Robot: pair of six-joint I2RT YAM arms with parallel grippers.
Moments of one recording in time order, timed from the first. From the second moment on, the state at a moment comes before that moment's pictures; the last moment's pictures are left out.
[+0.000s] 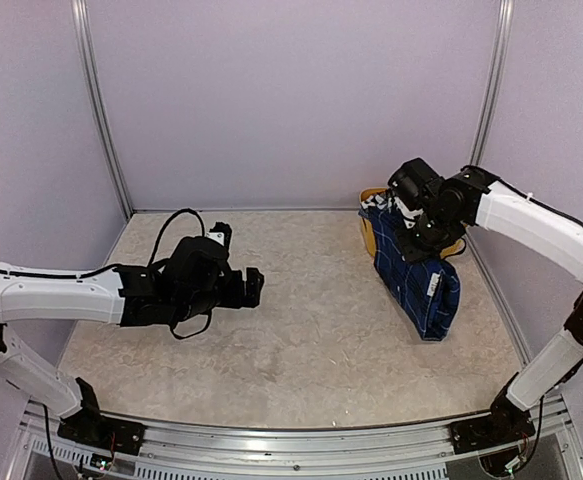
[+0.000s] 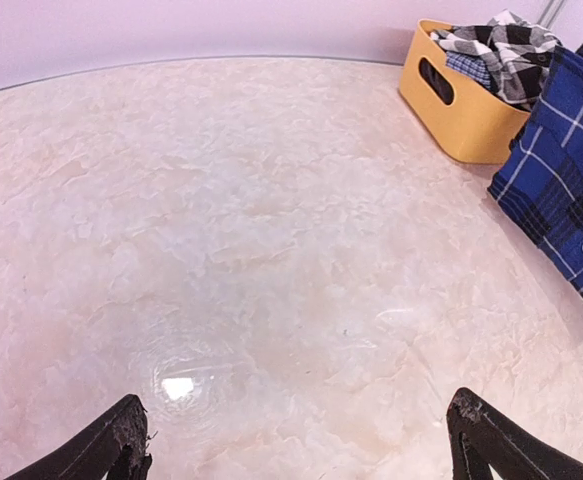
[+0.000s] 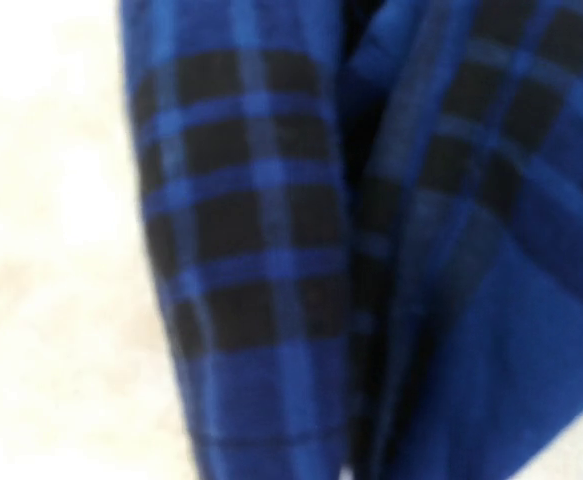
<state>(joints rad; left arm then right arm) -0.99 1.43 0.90 -0.08 -0.49 -0.56 0.60 1.52 1.47 -1.03 0.36 0.23</state>
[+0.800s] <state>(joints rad) -0.84 1.14 0.83 -0.31 -0.56 -0.62 1.29 2.25 1.88 -1.14 0.41 0.59</state>
